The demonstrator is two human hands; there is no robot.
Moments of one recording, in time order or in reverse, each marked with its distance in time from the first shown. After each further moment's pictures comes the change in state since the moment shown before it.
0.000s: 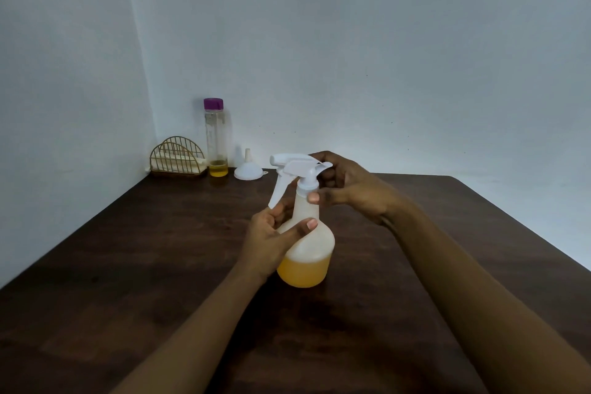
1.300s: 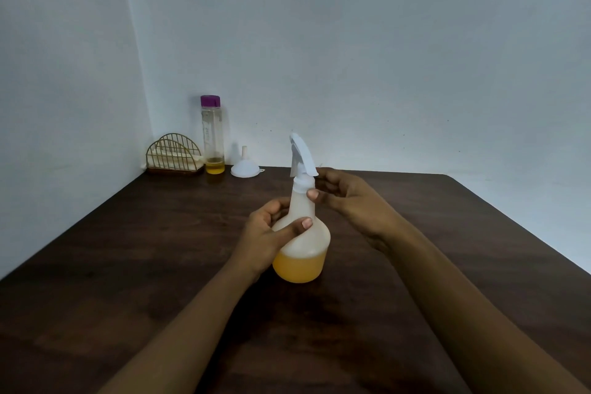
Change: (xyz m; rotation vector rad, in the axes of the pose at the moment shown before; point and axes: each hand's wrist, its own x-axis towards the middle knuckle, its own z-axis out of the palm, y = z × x) left_hand -0.001 -0.003 -0.004 -0.031 -0.065 -0.004; right_hand -0.025 0.006 0.026 -0.017 0.204 0.041
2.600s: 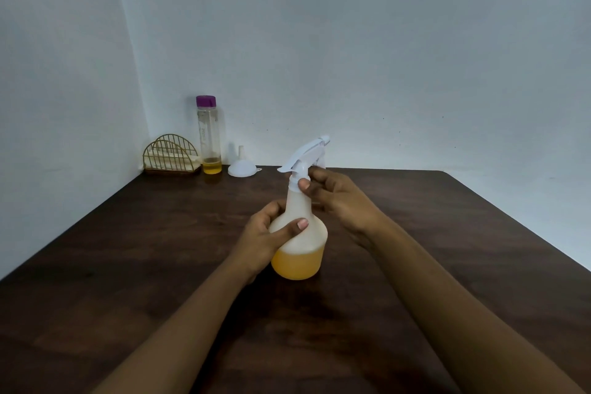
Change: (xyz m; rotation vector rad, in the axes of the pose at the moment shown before) left_hand -0.003 -0.002 0.002 0.036 -0.058 -0.063; right_hand 0.000 0.000 0.009 0.137 0.013 0.008
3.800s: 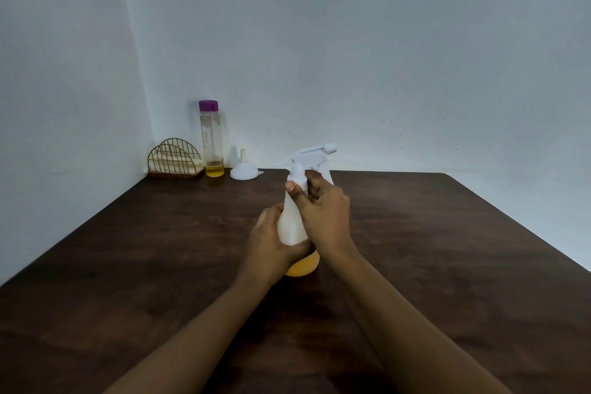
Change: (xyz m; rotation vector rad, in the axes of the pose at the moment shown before) left_hand -0.004 -0.013 0.018 0.518 0.273 0.125; right_hand 0.007 0.024 0.037 -0.350 0.558 -0.142
